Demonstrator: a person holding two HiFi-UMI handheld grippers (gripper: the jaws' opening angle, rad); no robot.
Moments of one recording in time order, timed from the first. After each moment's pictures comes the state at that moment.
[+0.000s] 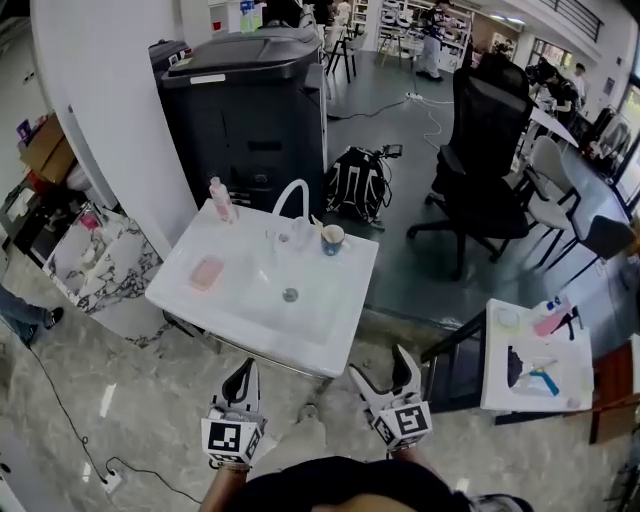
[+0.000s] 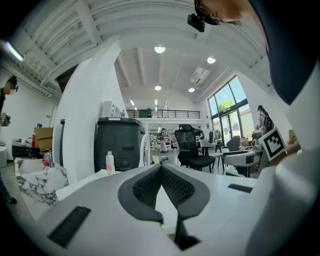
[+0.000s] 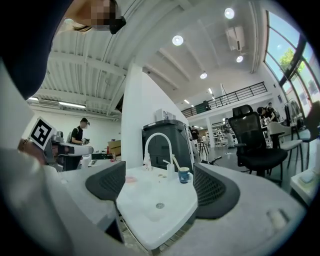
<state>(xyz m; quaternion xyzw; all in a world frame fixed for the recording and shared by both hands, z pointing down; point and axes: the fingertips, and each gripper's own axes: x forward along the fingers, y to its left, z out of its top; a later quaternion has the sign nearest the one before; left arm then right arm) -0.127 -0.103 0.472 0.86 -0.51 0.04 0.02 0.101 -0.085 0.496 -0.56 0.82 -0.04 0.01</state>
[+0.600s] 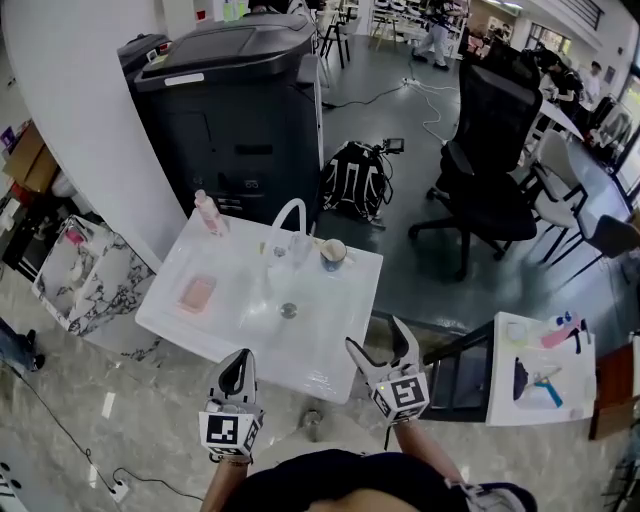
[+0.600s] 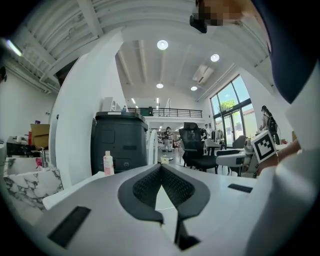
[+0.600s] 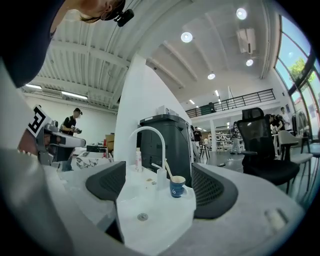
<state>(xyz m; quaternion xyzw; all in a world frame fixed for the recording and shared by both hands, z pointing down) -0.123 -0.224 0.473 0.86 -0.51 0.04 0.03 0.114 -0.237 0.502 -0.57 0.82 -0.02 -0.02</state>
